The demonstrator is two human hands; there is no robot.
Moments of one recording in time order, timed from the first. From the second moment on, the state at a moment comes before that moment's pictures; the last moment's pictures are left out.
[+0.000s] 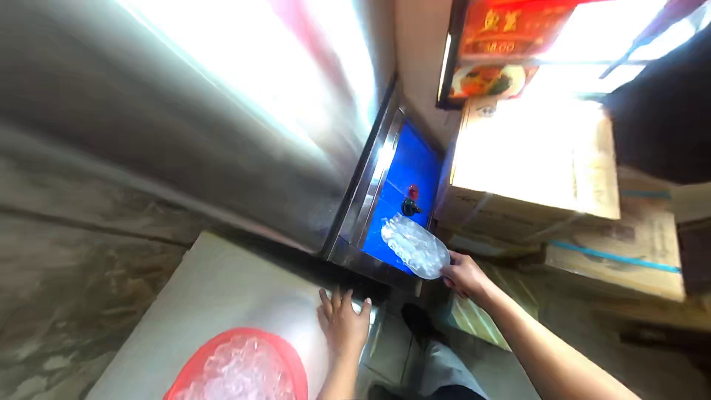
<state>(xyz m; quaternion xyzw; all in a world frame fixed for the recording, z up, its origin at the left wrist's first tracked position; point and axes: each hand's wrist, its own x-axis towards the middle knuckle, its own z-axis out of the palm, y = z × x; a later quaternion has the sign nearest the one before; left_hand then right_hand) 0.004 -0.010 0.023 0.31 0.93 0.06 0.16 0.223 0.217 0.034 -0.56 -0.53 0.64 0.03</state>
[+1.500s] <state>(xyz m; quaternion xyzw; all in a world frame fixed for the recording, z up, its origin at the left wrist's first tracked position) -0.011 -0.312 0.098 0.11 0.96 0.21 -0.11 0.075 -0.084 0.262 -0.05 -0.96 0.07 0.28</state>
